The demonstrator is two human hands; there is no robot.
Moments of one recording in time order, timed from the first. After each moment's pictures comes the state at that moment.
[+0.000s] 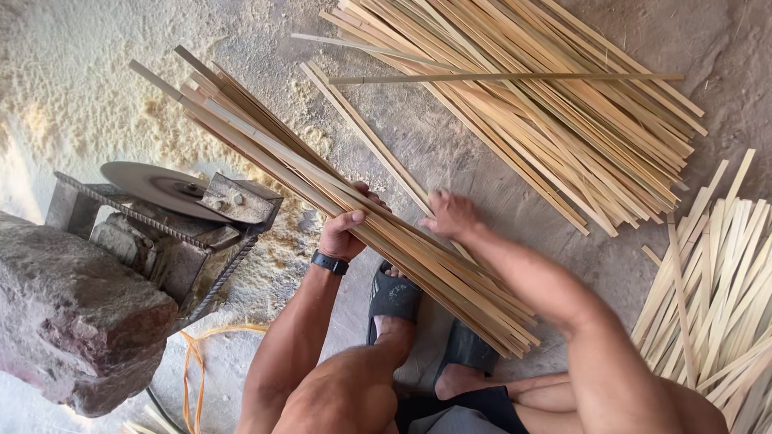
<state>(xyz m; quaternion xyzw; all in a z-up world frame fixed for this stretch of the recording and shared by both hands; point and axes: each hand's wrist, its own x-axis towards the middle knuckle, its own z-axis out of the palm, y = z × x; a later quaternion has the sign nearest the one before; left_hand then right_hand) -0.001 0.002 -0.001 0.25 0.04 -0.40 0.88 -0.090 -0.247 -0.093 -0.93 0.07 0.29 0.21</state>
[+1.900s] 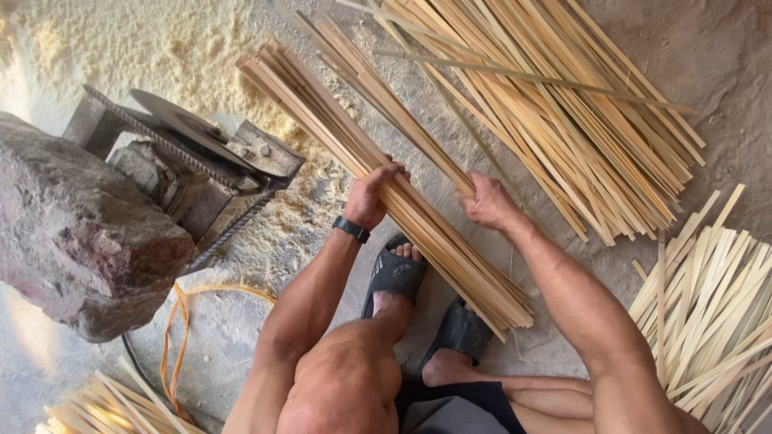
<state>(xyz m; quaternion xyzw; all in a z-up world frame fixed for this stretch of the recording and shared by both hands) -0.002 -0.010 0.012 0.38 0.15 -0.31 0.86 -0.087 -0.270 0.003 -0.85 0.17 0.28 0.41</state>
